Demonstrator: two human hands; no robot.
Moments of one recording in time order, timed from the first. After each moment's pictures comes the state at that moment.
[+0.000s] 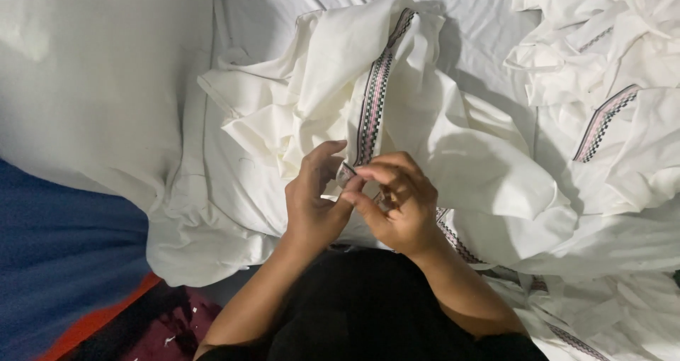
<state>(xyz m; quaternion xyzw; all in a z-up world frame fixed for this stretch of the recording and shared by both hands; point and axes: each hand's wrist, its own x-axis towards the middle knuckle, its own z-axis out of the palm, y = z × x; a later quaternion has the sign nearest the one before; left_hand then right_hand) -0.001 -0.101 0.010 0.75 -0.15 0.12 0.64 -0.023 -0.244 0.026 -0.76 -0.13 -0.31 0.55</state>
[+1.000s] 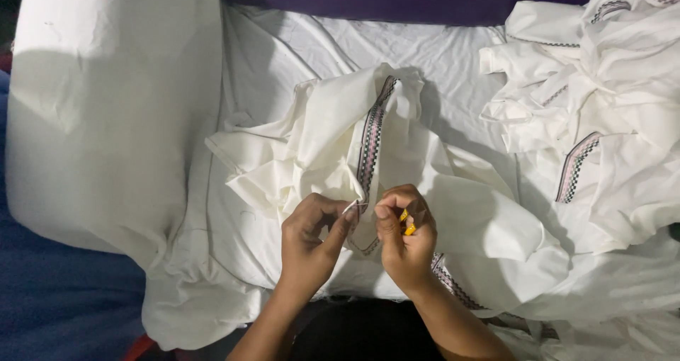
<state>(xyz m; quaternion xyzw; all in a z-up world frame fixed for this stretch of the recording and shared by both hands) 0.018 -0.101 0.039 0.71 -0.15 0.07 0.69 -0.015 -0.246 0.020 -0.71 -0.07 -0.32 0.62</state>
